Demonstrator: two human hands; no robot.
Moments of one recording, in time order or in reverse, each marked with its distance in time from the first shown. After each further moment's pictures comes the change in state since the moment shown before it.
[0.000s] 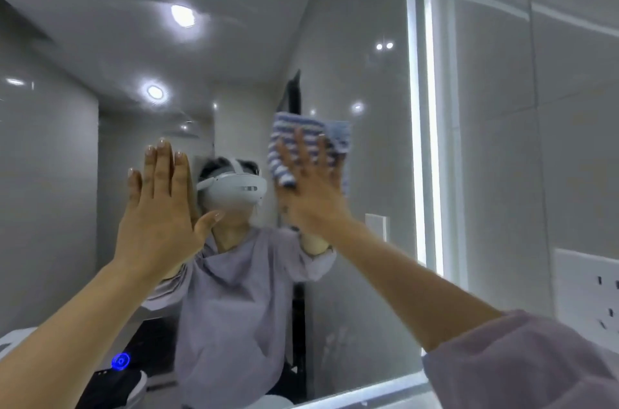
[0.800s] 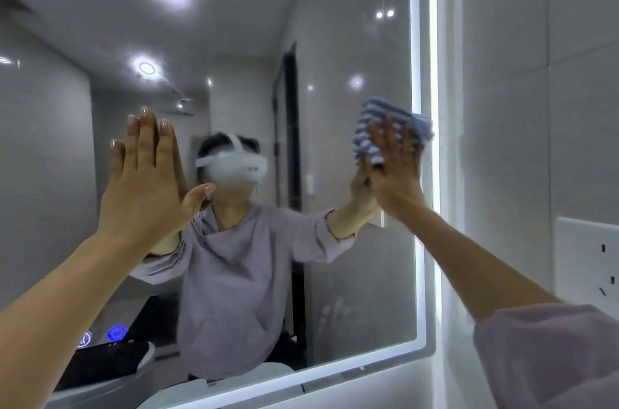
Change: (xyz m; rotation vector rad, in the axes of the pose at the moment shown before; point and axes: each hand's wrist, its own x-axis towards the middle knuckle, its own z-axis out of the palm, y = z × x) left_hand 0.002 -0.004 0.001 0.035 0.023 0.028; right_hand -0.045 0.122 -0.001 -0.048 0.025 0.297
